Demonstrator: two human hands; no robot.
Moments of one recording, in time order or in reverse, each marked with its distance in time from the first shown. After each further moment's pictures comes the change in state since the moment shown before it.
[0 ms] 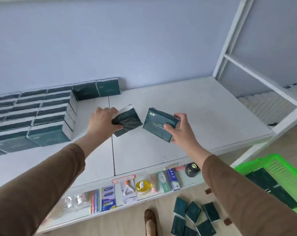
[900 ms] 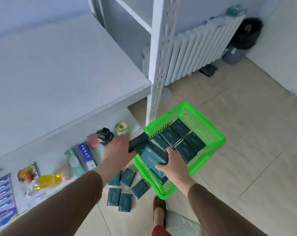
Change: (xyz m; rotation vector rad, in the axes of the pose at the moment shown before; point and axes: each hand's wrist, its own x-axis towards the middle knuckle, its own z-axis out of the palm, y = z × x) left_hand -0.118 0.444 0.360 0.014 -0.391 0.369; right_hand -0.150 0.356 -0.327 -0.490 0.020 0.559
